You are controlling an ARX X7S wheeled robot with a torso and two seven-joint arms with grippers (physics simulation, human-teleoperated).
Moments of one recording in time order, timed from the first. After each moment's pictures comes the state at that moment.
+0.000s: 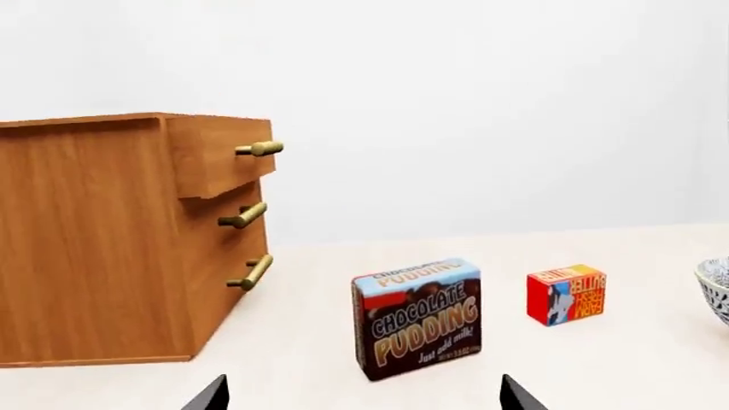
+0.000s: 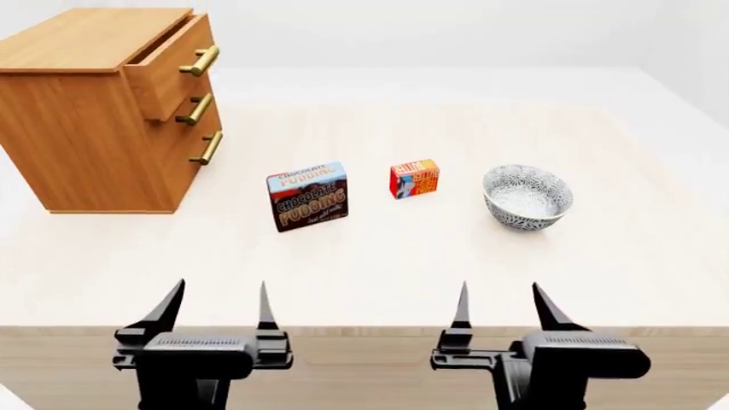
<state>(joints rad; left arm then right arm) 0.07 -0.18 0.13 0.35 -0.08 -0.11 -0.20 -0.07 0.16 -0.14 -0.36 0.12 0.14 0.21</state>
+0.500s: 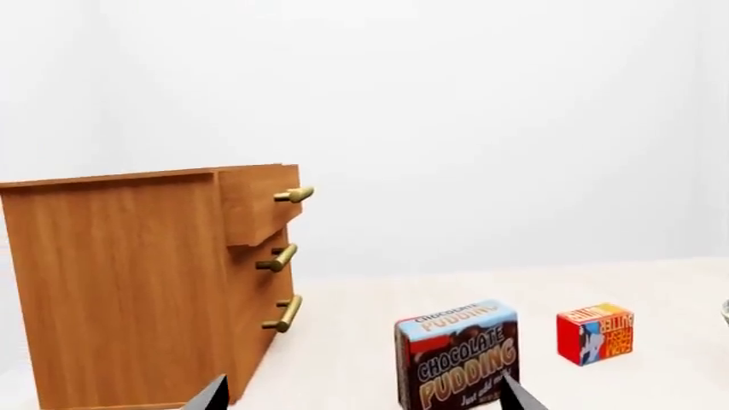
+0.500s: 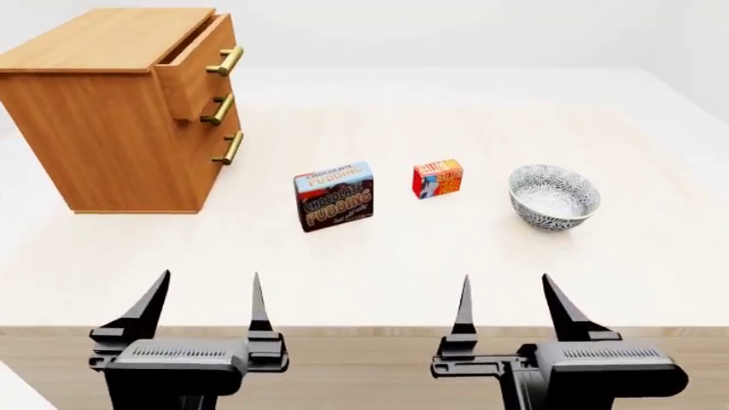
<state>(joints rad) 0.12 -0.23 0.15 0.54 -0.08 -0.17 -0.24 -0.13 0.21 -0.17 -0.58 0.11 0.21 0.25</state>
